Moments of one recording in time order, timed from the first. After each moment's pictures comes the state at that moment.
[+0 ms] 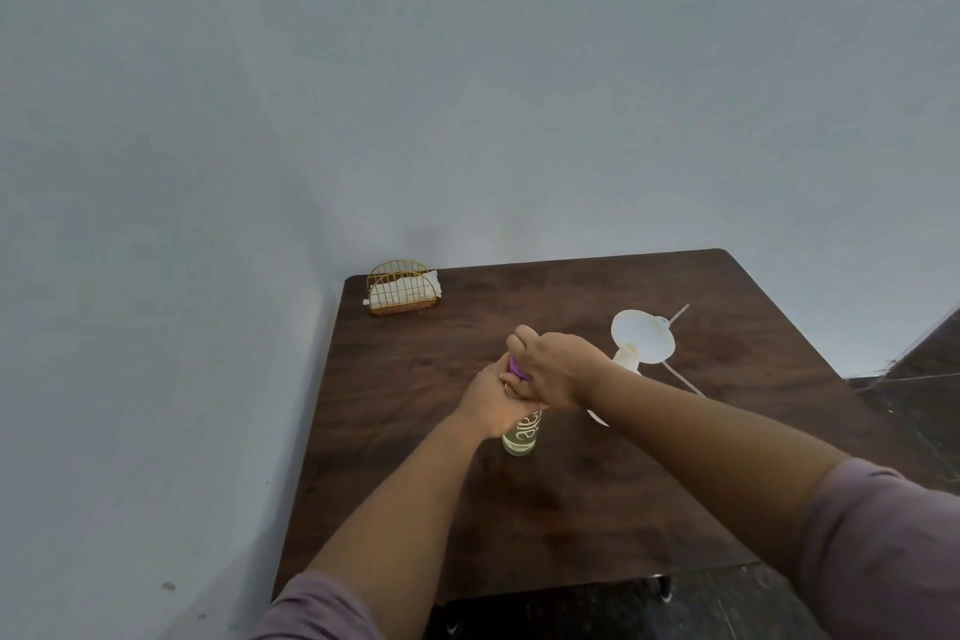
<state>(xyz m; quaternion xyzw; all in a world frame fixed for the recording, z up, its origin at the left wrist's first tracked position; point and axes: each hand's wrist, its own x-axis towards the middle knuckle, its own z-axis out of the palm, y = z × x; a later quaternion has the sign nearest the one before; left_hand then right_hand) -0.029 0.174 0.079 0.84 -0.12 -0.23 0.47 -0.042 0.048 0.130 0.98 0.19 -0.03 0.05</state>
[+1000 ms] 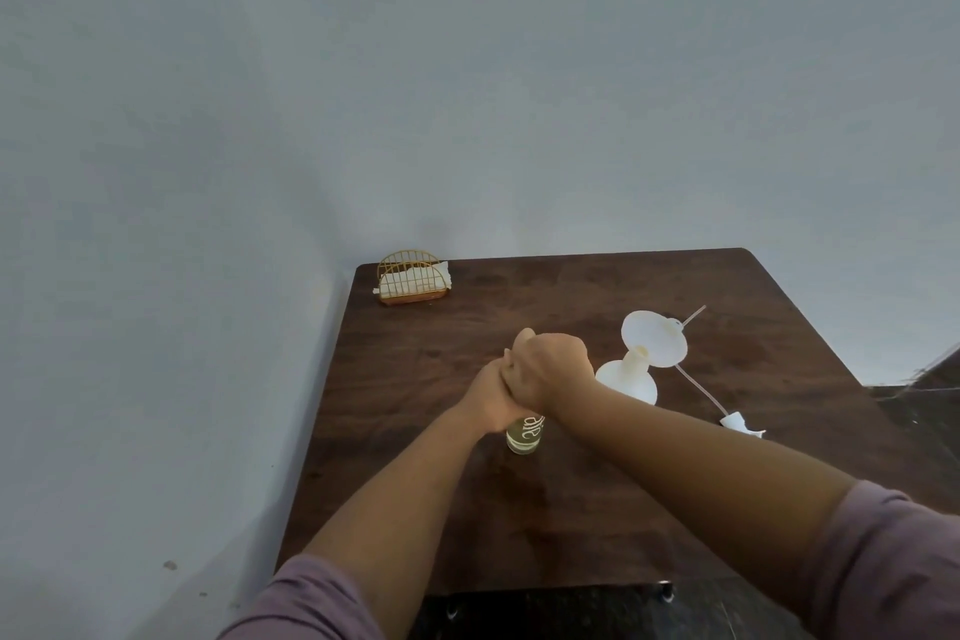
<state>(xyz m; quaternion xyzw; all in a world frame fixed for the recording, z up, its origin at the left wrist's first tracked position) -0.026 0.172 0.081 0.85 -0.12 -0.24 0.46 -0.043 0.074 0.123 0.99 0.07 0.02 0.09</state>
